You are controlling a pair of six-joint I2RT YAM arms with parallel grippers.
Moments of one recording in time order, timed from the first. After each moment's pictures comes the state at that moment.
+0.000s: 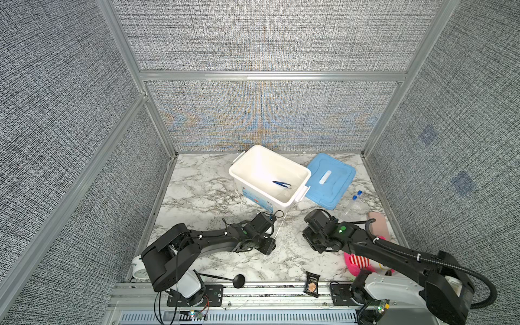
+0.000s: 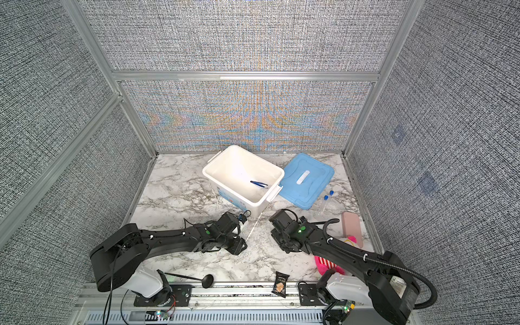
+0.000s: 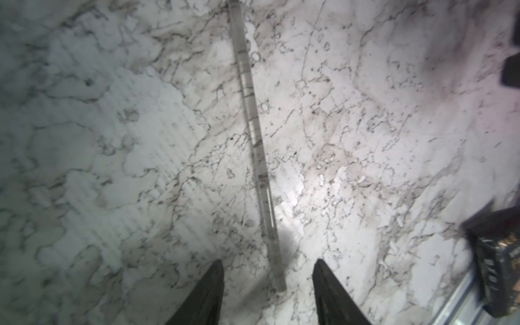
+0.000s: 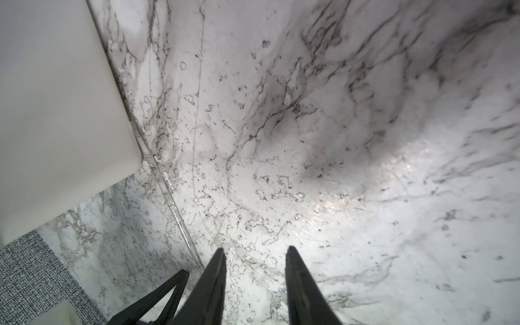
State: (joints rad) left arm -0.97 1.54 0.71 -0.24 0.15 -0.36; right arm 0.77 1.16 0.66 -0.61 0.12 1.61
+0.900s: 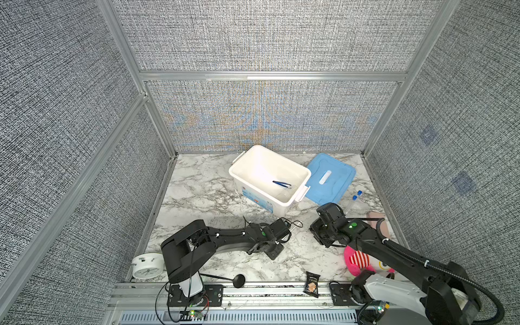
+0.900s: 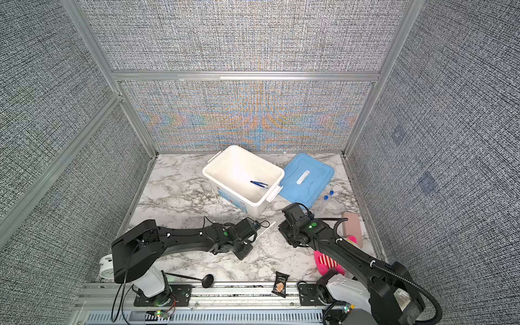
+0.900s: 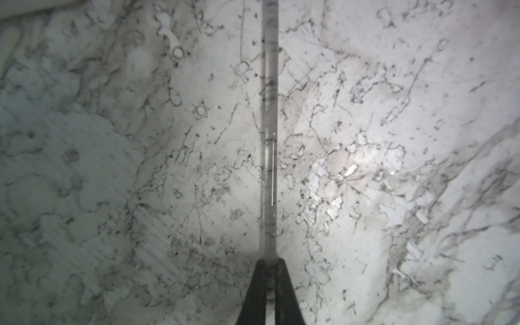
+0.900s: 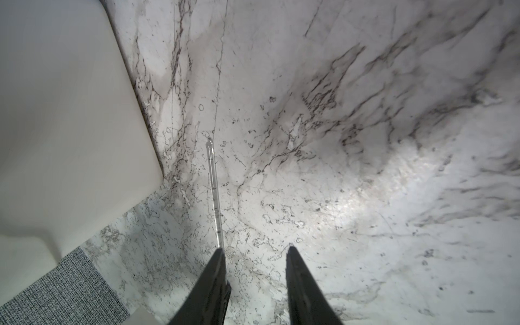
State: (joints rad) left arm -1.13 1.69 0.90 -0.43 -0.02 -0.26; right arm 0.59 1.13 0.66 -0.59 -0.01 1.43
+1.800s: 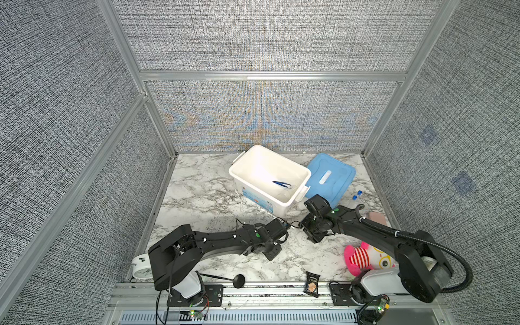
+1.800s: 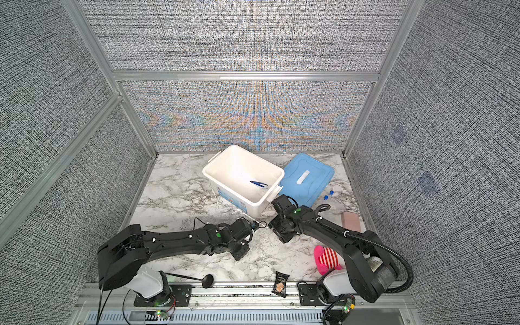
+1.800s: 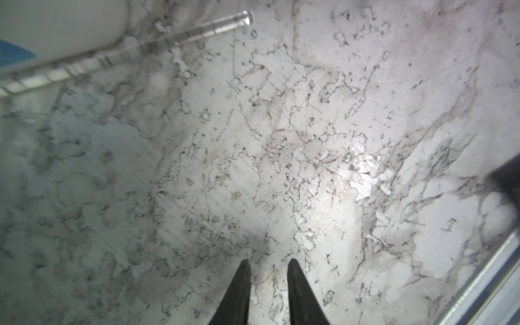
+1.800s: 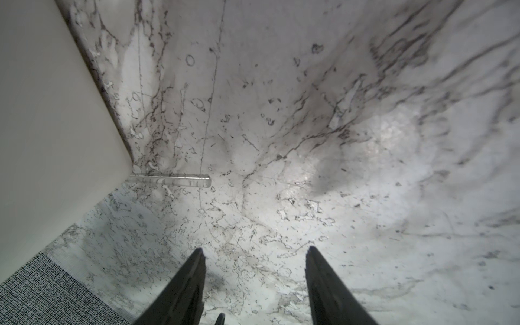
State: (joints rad) left arm -1.13 1.56 0.85 -0.42 -0.06 -0.20; right arm 0.60 1.40 0.80 -0.63 -0.14 1.40
